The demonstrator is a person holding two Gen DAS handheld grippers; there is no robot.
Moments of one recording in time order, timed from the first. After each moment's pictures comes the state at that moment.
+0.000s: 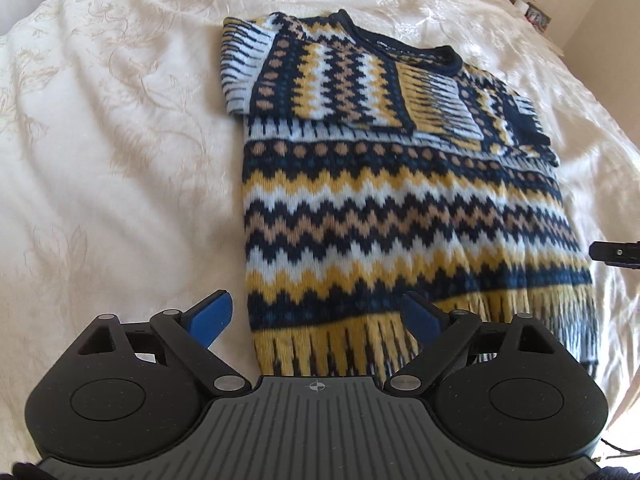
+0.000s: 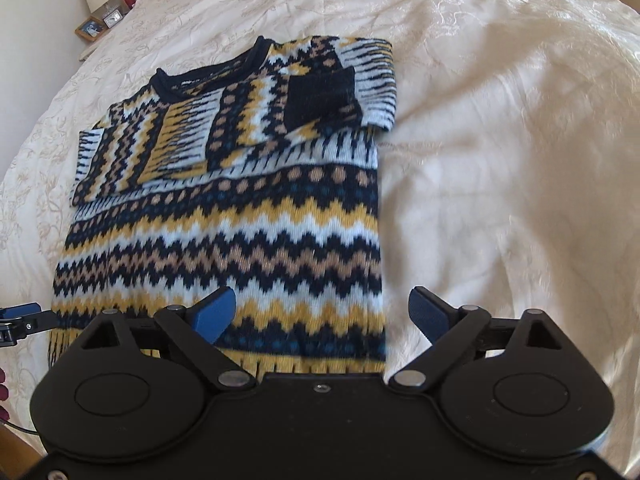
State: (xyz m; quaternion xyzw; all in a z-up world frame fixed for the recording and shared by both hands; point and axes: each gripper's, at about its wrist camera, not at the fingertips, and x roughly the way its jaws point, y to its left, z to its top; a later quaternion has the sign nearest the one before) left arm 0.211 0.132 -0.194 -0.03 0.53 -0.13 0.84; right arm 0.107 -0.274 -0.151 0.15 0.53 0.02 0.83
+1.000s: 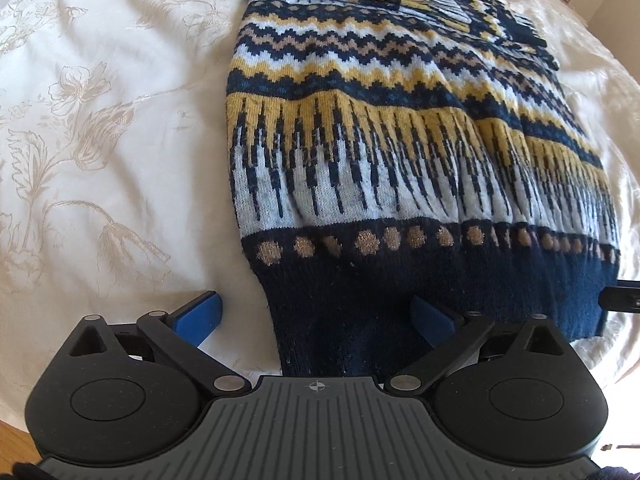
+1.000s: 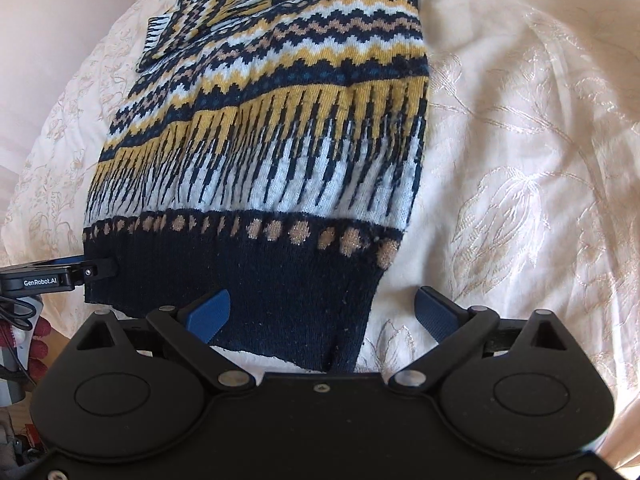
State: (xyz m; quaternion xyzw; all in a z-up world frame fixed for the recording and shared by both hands) left arm 0.098 0.105 -0.237 -0.01 0.57 -0.08 0.82; right arm -0.011 -0.257 -0.205 0.19 0.57 0.12 0.79
